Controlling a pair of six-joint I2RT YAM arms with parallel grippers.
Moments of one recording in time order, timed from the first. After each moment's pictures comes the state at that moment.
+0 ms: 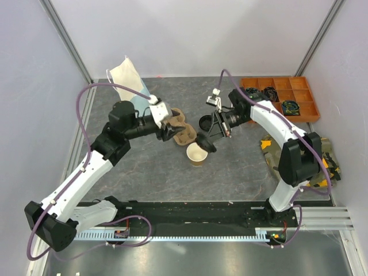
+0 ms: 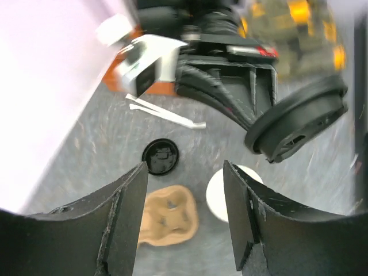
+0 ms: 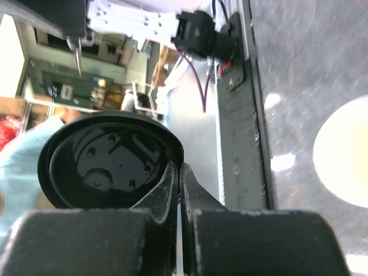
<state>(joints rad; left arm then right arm) -0.58 1.06 1.05 -0.14 0.60 0.38 0.36 1.73 1.44 -1.09 -1.40 -0.26</state>
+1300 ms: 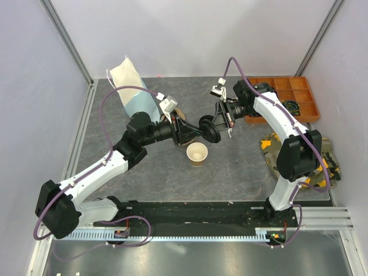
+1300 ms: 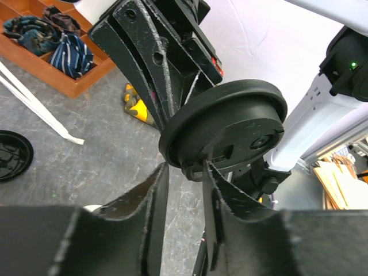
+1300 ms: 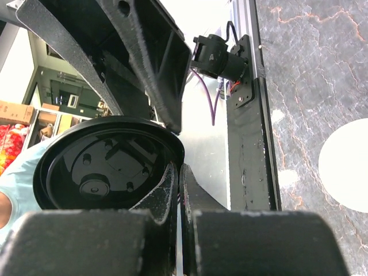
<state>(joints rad) -0.67 1.17 0.85 0.35 0.55 -0.47 0.30 1.80 1.65 -1.31 -1.46 -0.37</state>
